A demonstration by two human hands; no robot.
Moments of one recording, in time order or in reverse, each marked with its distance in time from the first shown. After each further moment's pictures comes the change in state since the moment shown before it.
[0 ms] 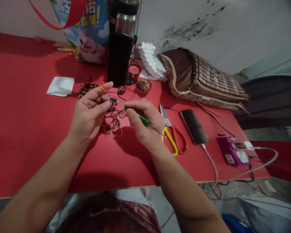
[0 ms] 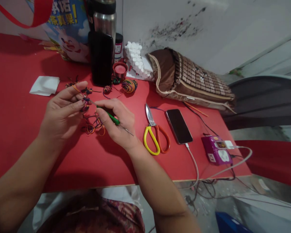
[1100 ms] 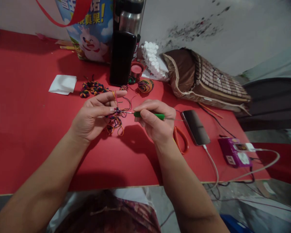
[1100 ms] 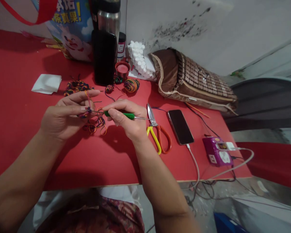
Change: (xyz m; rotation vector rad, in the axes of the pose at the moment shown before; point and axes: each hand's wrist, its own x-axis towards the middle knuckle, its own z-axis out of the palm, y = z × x) left_hand -0.002 0.010 -0.001 -0.130 -0.125 -0.232; right_hand 0.008 0.023 -0.018 0.441 -0.075 0.078
